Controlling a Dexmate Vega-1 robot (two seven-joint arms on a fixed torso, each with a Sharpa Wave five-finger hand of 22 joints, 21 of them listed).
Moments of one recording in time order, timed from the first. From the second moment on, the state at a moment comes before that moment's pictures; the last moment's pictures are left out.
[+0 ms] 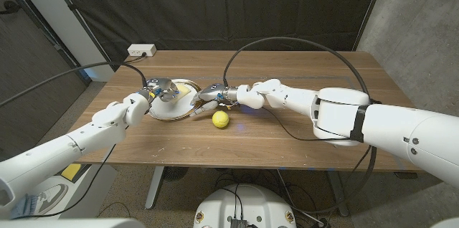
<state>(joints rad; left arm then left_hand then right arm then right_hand) 0.80 1.03 0.63 -1.70 0.57 0.31 0.06 1.09 0.13 0.20 -0.05 0.19 0.78 -0.06 0.22 0.20 0.73 -0.13 0.21 0.20 0.67 -0.06 0.21 0.19 0.53 -0.05 0.32 0.20 -0.05 -0.01 -1.48 -0.45 -0.63 0.57 -0.20 0.22 0.04 0.09 -0.05 0.22 0.43 -0.02 0.21 0.19 0.39 -0.02 0.23 0.18 0.24 -0.04 0.19 0.18 0.28 -0.04 0.21 0.19</state>
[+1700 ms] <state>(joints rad) 0.95 1.09 0.54 -1.78 0.42 0.40 0.12 1.09 0.13 0.20 -0.05 0.19 0.78 -0.07 0.22 0.19 0.73 -0.13 0.20 0.20 0.67 -0.06 0.20 0.19 0.53 -0.05 0.33 0.20 -0.06 -0.03 -1.45 -0.48 -0.65 0.56 -0.16 0.22 0.04 0.09 -0.05 0.22 0.44 -0.02 0.21 0.19 0.39 -0.02 0.22 0.18 0.25 -0.04 0.19 0.18 0.28 -0.04 0.20 0.19</state>
